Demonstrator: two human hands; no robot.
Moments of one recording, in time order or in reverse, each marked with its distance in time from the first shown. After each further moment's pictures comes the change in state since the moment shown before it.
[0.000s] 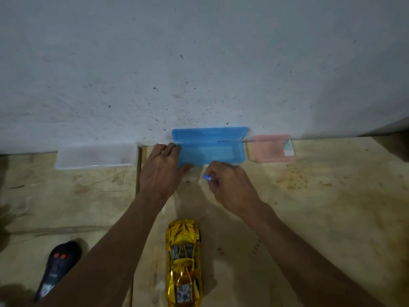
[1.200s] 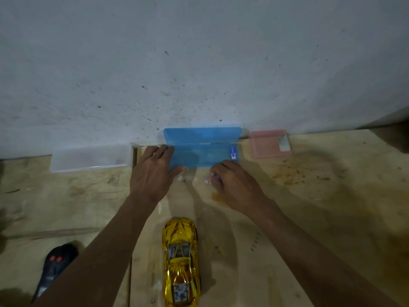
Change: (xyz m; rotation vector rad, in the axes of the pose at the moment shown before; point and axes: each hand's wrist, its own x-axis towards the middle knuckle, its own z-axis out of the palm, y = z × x) left_hand -0.008 -0.008 -0.003 0.013 -0.031 0.018; right_hand -0.010 0.026 -0.002 -0.141 -0.058 -0.017
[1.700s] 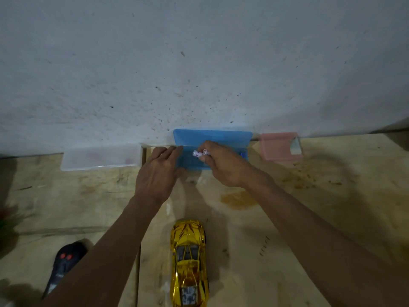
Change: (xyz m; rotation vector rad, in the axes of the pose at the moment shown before) left_hand -0.002 -0.010 -0.001 -0.029 0.017 0.083; right_hand 0.066 -0.023 -0.015 0.328 -0.276 0.001
